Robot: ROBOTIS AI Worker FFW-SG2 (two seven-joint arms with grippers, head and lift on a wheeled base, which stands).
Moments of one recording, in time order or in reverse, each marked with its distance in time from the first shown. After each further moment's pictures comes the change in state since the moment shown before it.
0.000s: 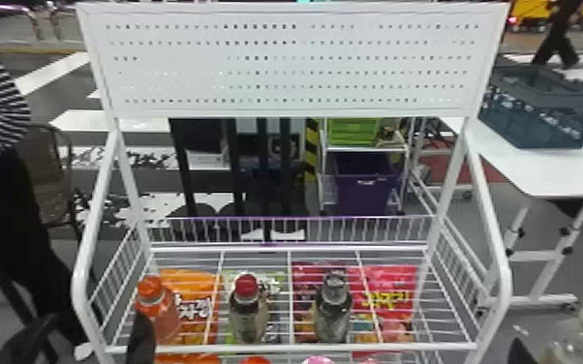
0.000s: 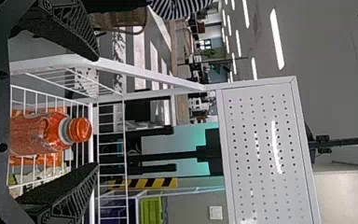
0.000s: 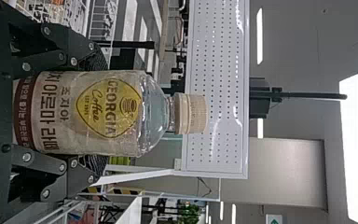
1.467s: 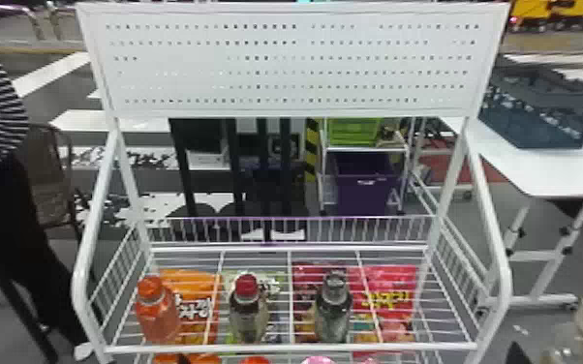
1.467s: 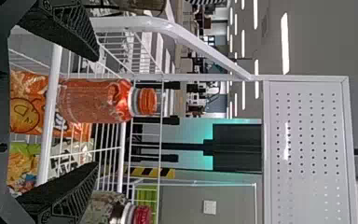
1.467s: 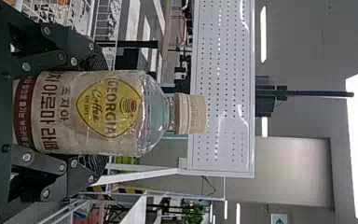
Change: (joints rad) left arm -0.190 -0.033 -0.168 0.620 0.029 -0.522 0.025; right arm -0.008 0.000 -0.002 0.016 -0.003 0.008 0.000
